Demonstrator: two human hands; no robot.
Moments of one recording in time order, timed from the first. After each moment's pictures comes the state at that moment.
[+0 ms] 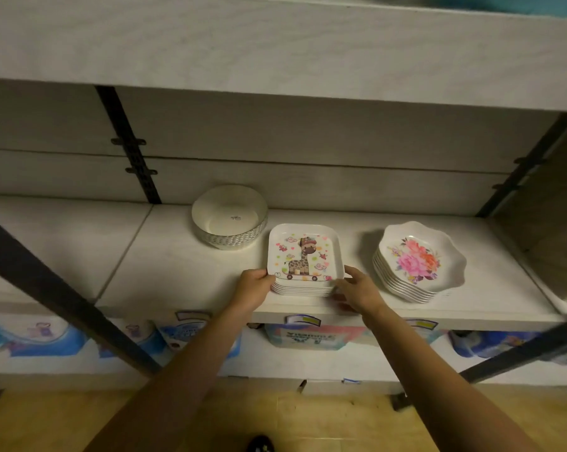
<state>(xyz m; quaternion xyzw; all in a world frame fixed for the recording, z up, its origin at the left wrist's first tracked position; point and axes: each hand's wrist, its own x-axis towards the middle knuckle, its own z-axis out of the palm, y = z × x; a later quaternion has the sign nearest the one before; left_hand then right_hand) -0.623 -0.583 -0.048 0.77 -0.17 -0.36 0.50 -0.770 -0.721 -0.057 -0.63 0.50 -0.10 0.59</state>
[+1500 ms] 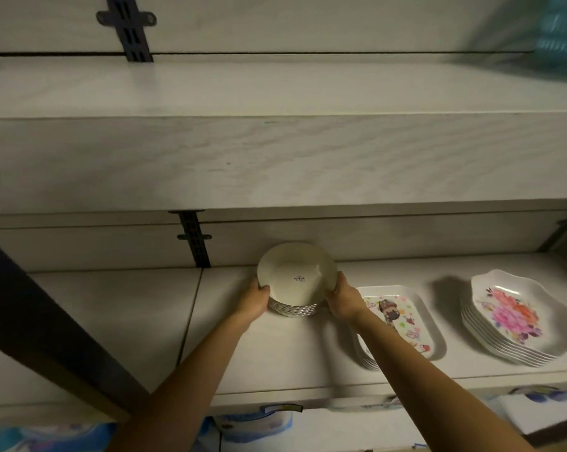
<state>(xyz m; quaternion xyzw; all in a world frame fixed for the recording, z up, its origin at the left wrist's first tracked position) -0.426 -0.568 -0.024 0.79 -0.17 -0.36 0.47 -0.570 -0.671 -0.014 -0.79 0.48 -0.05 0.38</state>
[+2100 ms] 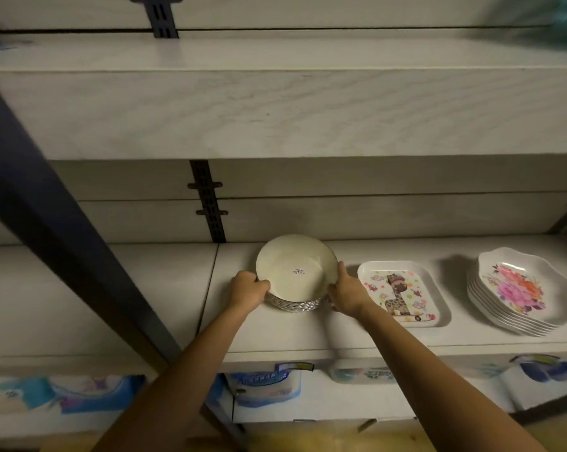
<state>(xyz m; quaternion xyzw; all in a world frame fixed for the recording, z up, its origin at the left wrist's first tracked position) -0.437 -0.507 -0.014 0.83 -0.18 -0.29 0.44 -0.577 -0.633 -0.027 -0.80 0.46 -0.02 0.39</state>
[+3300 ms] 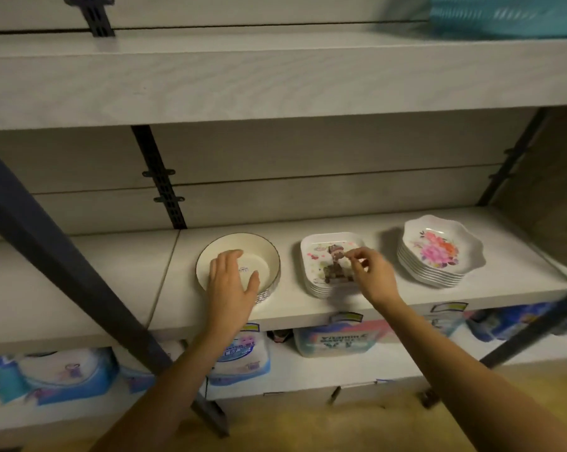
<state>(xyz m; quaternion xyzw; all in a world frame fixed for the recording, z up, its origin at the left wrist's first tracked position) -0.566 -0.477 0.006 0.84 -0.39 0.01 0.37 -0.736 -0.653 -0.006 -0.77 0.46 -0.26 0.36</state>
